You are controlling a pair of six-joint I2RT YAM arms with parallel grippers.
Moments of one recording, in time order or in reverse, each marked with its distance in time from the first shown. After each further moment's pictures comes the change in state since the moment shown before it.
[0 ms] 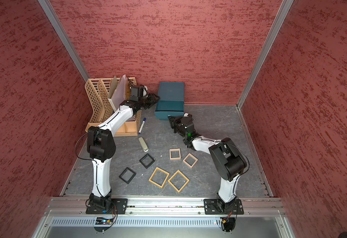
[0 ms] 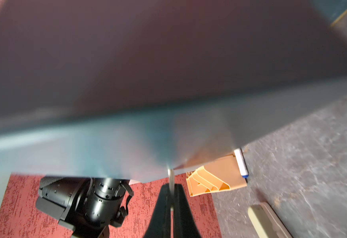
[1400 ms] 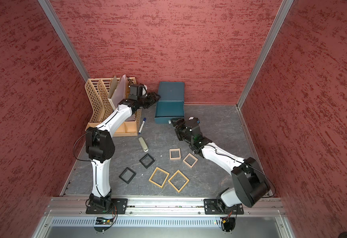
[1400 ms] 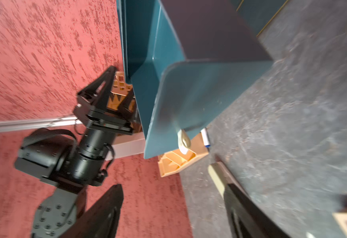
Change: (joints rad) left arm 0.001 -0.035 0.010 -0.050 0.001 0.025; right arm 0.040 -0.370 -0.103 -0.463 0.043 -0.182
